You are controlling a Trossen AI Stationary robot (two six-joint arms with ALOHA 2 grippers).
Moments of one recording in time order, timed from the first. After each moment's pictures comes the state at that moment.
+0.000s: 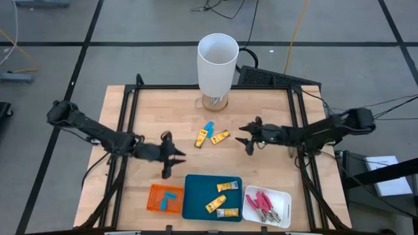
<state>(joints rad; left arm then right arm) -0.35 1.12 0.57 0.01 -0.28 -0.32 -0.05 1.31 0.30 0.58 0.22 0.21</state>
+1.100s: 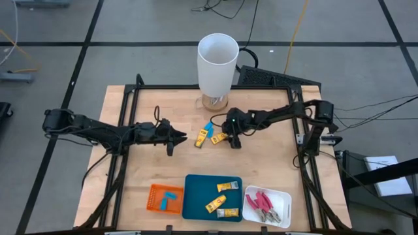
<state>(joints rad) 0.02 1.10 0.25 0.58 -0.11 -0.45 -0.28 1.81 0.85 -0.02 -0.16 -0.35</state>
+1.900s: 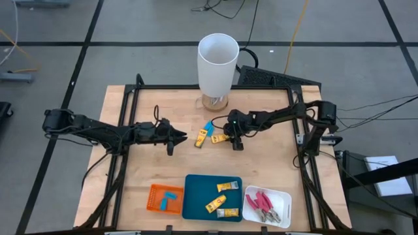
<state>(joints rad) 0.02 1.10 0.25 0.60 -0.11 -0.46 -0.26 1.76 0.84 -0.07 -0.18 -0.33</state>
